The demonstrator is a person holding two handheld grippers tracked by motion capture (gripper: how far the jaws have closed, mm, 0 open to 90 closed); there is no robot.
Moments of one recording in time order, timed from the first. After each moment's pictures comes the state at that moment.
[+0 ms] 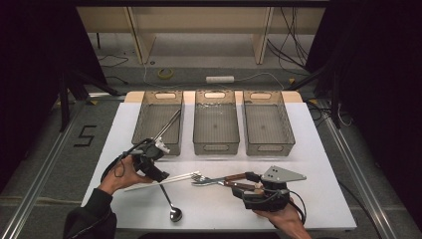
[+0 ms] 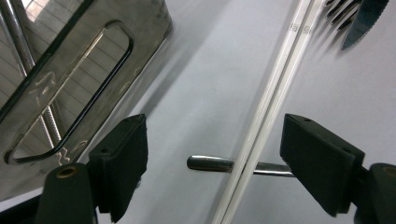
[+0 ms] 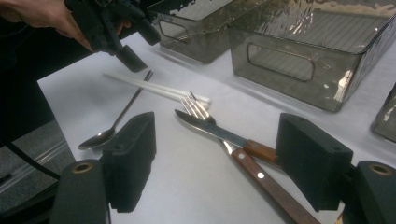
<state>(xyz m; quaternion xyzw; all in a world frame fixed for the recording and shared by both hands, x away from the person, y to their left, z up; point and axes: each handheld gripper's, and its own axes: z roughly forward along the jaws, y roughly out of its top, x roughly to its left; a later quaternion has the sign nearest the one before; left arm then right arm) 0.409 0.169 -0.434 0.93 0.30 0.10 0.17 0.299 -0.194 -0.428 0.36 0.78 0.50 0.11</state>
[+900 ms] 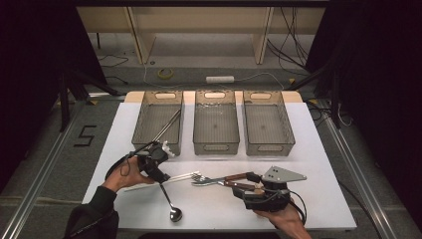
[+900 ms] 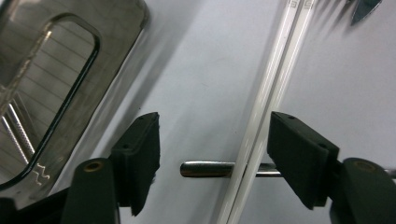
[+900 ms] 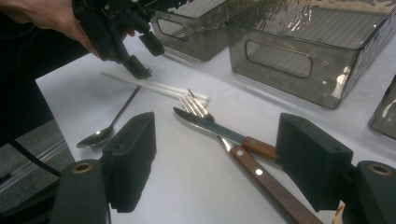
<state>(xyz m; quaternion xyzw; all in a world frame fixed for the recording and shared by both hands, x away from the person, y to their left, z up) 0.414 0.159 -0.449 0.95 0.27 0.09 0.14 0.299 -0.195 -0.429 0.36 0.78 0.50 0.11</state>
